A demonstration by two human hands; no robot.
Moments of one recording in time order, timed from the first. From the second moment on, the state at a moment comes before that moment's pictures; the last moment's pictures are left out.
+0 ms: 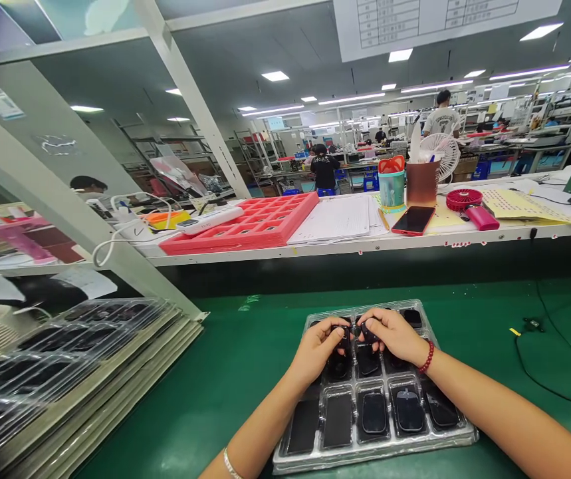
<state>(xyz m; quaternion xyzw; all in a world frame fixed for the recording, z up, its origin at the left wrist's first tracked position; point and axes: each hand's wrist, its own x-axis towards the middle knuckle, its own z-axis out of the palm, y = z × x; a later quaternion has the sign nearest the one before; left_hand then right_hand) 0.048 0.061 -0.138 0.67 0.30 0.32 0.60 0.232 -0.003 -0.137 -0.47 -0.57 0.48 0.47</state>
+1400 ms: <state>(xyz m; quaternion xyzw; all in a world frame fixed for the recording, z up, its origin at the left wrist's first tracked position) 0.047 0.060 -0.139 0.66 0.30 0.33 0.60 0.230 -0.005 -0.134 -0.46 -0.56 0.50 0.47</state>
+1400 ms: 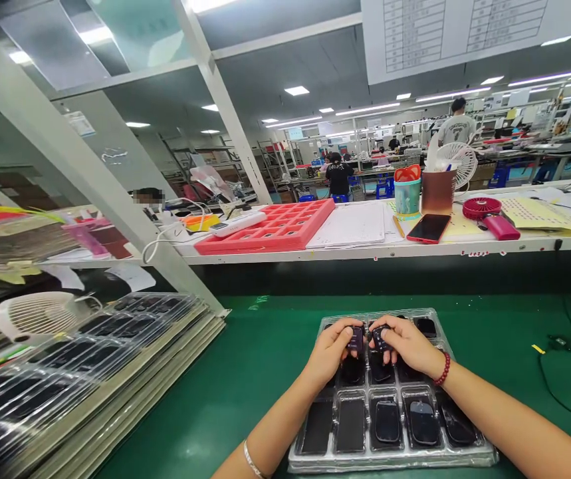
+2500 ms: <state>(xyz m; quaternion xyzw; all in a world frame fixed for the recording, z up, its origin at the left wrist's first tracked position) 0.049 0.057 -0.140 0.69 0.31 0.33 0.56 0.231 -0.005 -0.137 -0.48 -0.59 0.47 0.45</state>
